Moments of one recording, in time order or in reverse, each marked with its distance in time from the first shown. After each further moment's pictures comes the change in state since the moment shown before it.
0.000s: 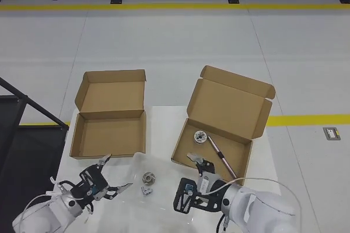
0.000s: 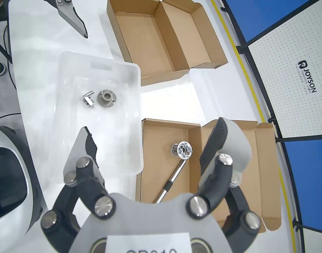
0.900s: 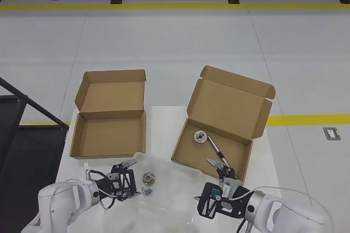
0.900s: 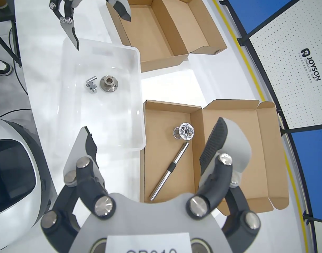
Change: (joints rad) left arm -0.214 0.064 0.239 0.072 0.337 -0.165 -0.036; right arm -0.119 0.027 0.168 -0.049 0.062 -0.064 -0.065
